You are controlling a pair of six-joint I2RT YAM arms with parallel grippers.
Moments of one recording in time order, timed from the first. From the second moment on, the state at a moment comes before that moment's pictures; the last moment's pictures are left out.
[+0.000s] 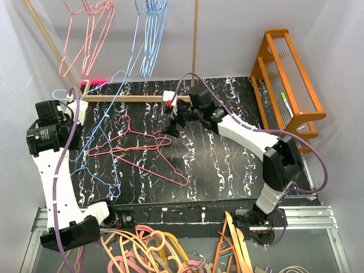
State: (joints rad) left arm 0.29 1.09 1.45 -1.29 0.01 0.53; right arm 0.65 1.73 1.41 -0.12 -0.66 -0.47
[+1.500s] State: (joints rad) left arm -0.02 1.21 1.51 -0.28 -0.42 1.55; right arm 0.54 1.64 1.25 0.25 -0.94 0.12
